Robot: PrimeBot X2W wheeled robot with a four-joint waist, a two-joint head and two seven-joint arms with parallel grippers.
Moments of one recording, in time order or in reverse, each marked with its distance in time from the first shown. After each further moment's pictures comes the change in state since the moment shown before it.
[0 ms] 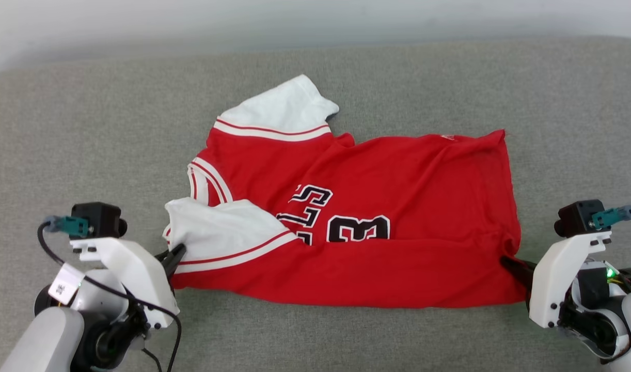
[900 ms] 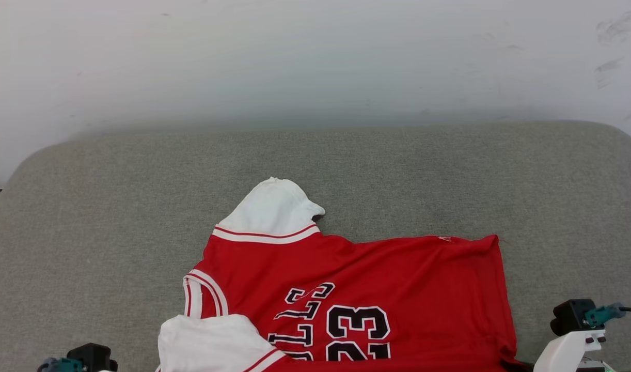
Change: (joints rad) left arm 0.434 -0.039 0.067 -0.008 -0.085 0.082 -0.106; right arm 0.323 0.020 -0.048 -0.105 -0.002 0.000 0.044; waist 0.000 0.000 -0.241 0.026
